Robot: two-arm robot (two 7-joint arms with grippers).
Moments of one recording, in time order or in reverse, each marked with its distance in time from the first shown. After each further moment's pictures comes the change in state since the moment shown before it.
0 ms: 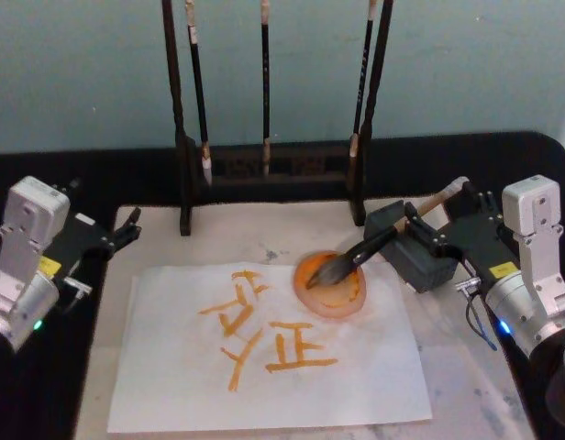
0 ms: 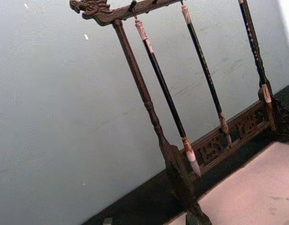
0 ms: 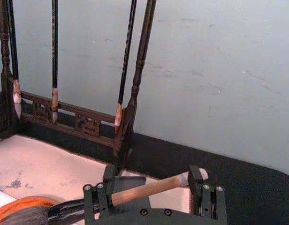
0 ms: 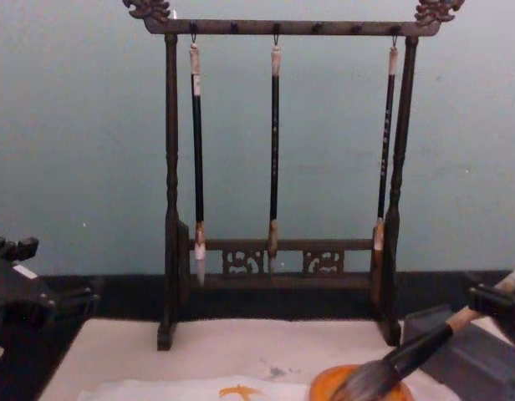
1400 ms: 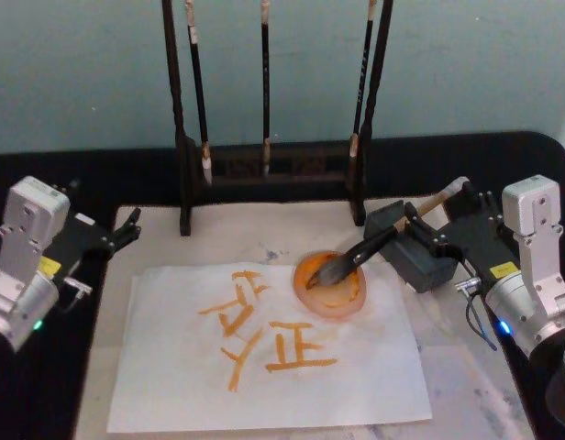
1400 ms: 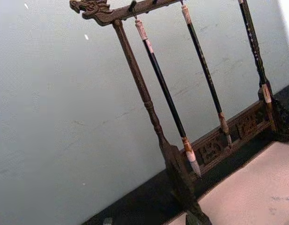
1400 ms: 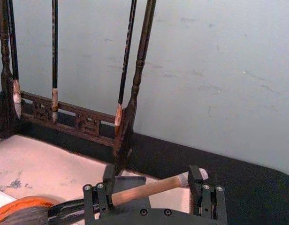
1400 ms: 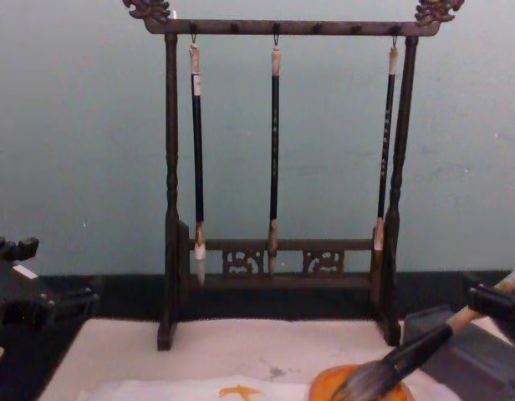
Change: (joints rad) left arm 0.000 0.000 0.000 0.000 0.000 0.000 0.000; right arm 0.000 0.000 0.000 0.000 0.000 0.000 0.000
